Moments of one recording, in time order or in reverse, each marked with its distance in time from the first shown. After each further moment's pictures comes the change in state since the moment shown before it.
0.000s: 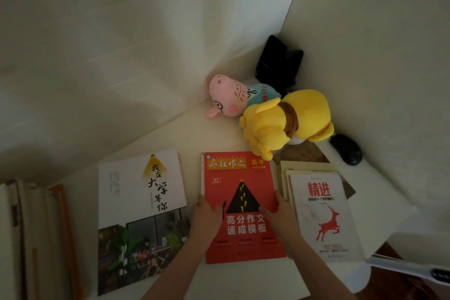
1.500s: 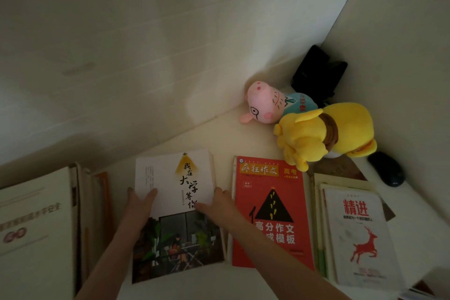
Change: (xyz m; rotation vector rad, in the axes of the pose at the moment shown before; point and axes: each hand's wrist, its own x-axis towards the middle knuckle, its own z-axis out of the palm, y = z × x) left_hand -0.012 -0.047 -0.198 -0.266 0.366 -0.168; right_hand -0.038 -0.136 0.138 -0.292 -0.458 -0.155
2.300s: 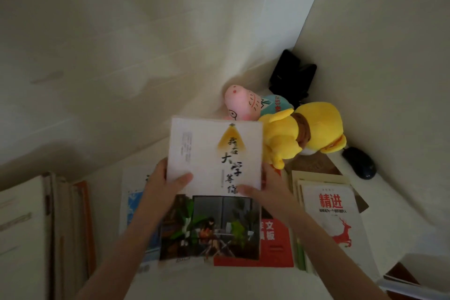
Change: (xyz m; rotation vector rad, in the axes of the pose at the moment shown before) left_hand -0.091 0.076 0.052 -0.091 -0.211 0.506; right_hand -0.070 0.059 -0.128 0.389 0.234 -0.326
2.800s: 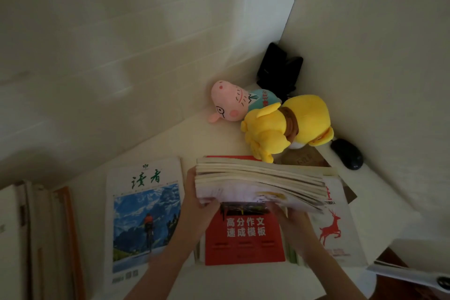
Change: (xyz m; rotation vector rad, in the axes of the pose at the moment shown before) left_hand -0.032 -0.017 0.079 -0.156 -0.135 0.094; right_hand -0.056 0.064 -0.021 0.113 0.242 0.096
